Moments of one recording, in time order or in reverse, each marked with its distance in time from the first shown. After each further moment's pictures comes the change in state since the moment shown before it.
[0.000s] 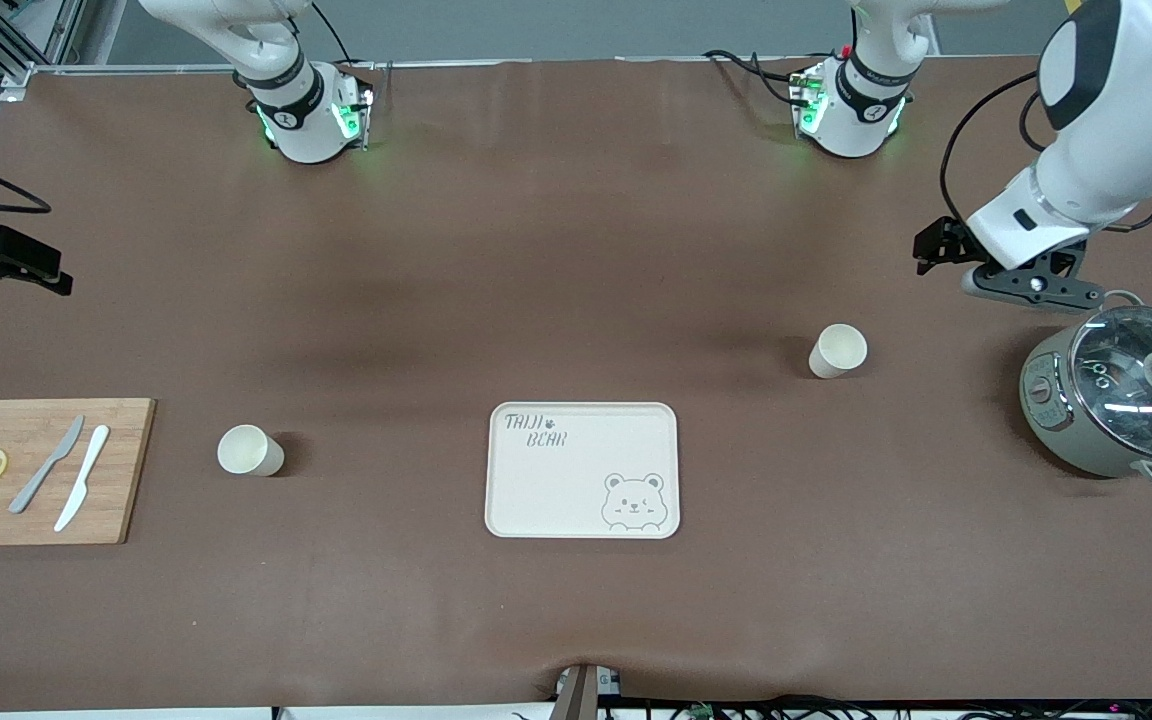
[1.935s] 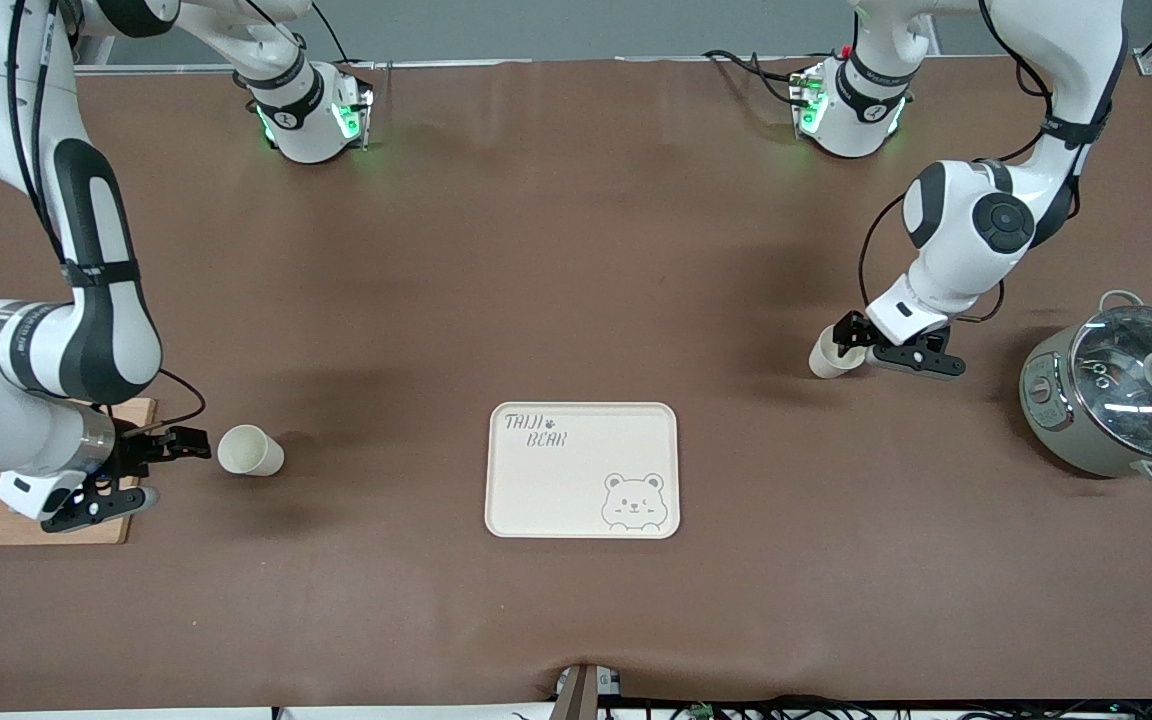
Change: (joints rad) left arm -0.003 0.317 -0.007 -0.351 -0.040 0.853 0.016; right arm -0.029 0.486 -0.008 -0.107 0.079 0.574 -0.290
